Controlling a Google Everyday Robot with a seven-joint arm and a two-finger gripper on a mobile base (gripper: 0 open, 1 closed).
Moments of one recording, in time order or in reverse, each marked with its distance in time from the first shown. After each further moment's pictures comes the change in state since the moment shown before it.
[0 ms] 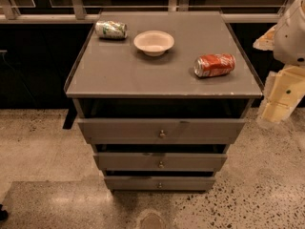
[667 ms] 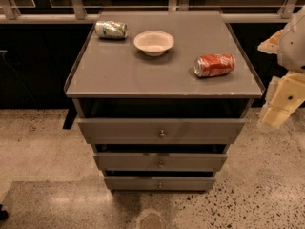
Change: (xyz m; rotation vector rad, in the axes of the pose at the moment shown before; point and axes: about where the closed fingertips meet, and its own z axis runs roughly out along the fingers) arm 0.006 0.002 0.004 0.027 -0.025 0.028
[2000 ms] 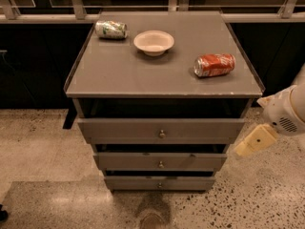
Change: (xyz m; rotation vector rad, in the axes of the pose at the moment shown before) arm 0.058 0.014 0.135 -0.014 -0.187 0.410
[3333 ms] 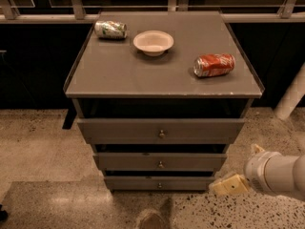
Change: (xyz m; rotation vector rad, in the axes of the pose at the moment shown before) arm 0.081 0.042 0.100 0.175 -0.103 0.201
